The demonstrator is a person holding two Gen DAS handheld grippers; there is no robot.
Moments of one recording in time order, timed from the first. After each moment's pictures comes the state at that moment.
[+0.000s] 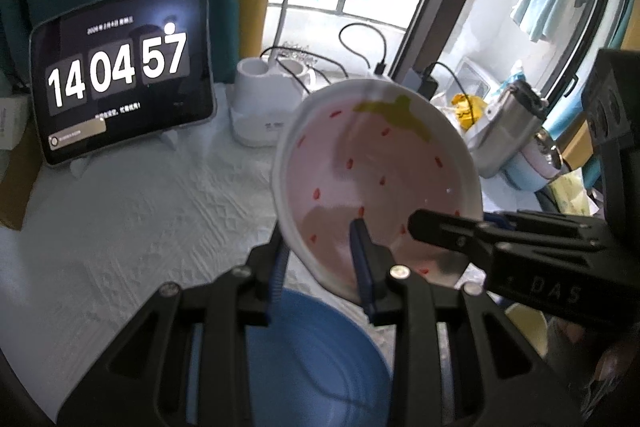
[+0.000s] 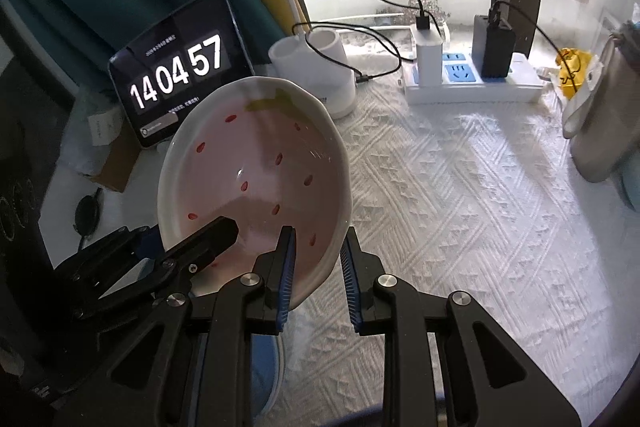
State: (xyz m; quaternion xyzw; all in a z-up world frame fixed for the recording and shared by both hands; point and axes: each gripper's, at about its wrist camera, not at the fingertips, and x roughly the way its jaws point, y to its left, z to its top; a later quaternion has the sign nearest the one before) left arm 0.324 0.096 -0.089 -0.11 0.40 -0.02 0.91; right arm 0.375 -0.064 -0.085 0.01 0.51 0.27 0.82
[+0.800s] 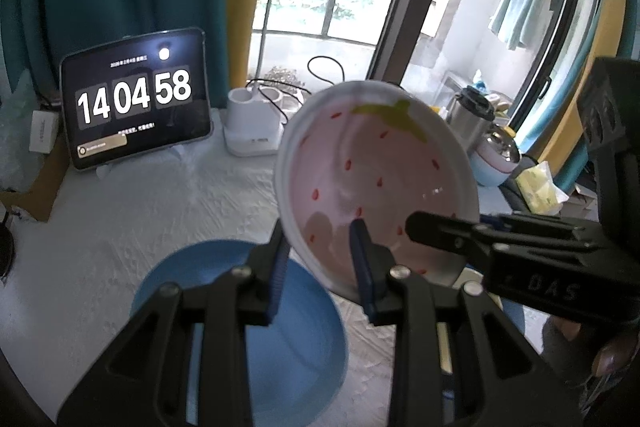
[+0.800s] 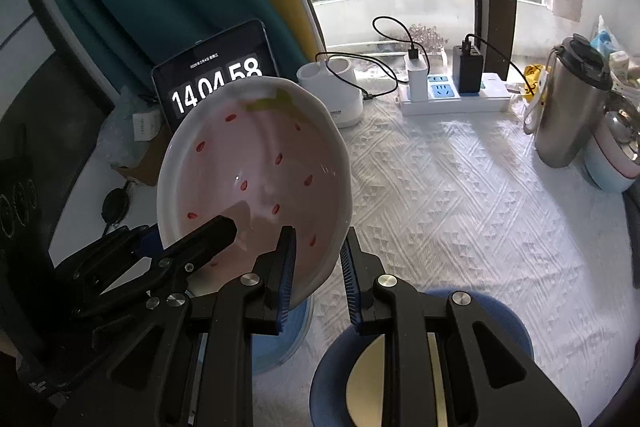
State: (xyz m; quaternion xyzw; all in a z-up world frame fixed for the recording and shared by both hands) left arm 0.251 0.070 -0.043 -0.10 0.36 -0.03 0.93; right arm 0.297 -0.090 -0.036 0.01 0.46 0.27 0.84
